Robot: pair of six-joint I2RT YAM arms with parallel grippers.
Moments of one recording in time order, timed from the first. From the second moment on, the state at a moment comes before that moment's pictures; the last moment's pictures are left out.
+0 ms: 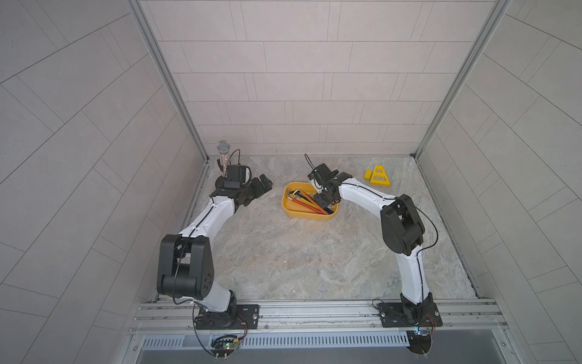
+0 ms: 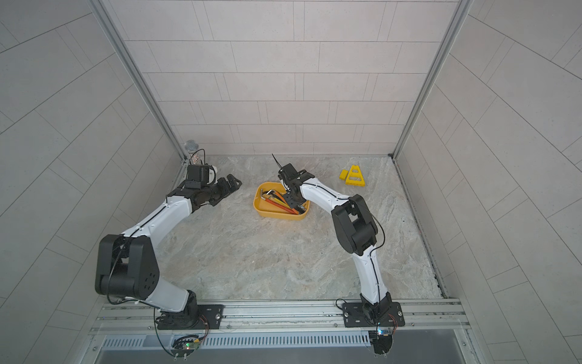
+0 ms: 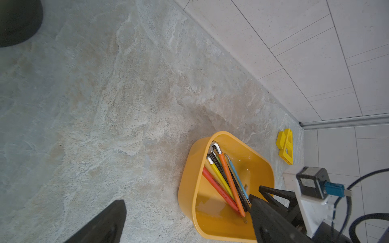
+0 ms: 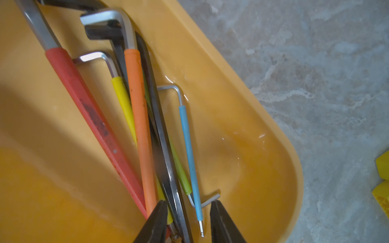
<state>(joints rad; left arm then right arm) -0.08 1.54 1.09 -0.31 0.29 -0.63 0.55 2.11 1.72 -0.76 0.17 -0.07</state>
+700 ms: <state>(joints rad) -0.15 1.19 0.54 0.25 -0.47 -0.24 0.44 1.16 0.94 -0.40 0.46 0.03</state>
